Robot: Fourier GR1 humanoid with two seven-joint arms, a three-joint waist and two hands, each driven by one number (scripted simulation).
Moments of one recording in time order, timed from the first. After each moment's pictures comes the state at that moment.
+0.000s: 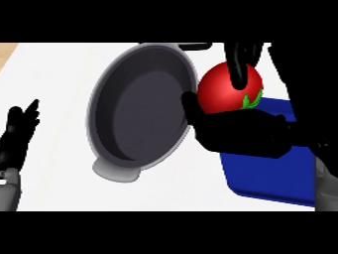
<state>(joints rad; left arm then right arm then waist) -0.12 0.32 0.12 -1.44 -0.16 0.07 0.39 -1.00 -0.36 0.33 -1.96 0.57 0.26 1.00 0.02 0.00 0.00</state>
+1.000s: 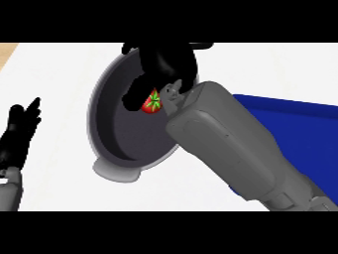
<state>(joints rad) -0.12 0.30 0.12 -1.47 -0.18 0.07 0.41 -1.10 -0.01 0.39 -1.25 0.54 0.01 0.88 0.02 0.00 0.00</state>
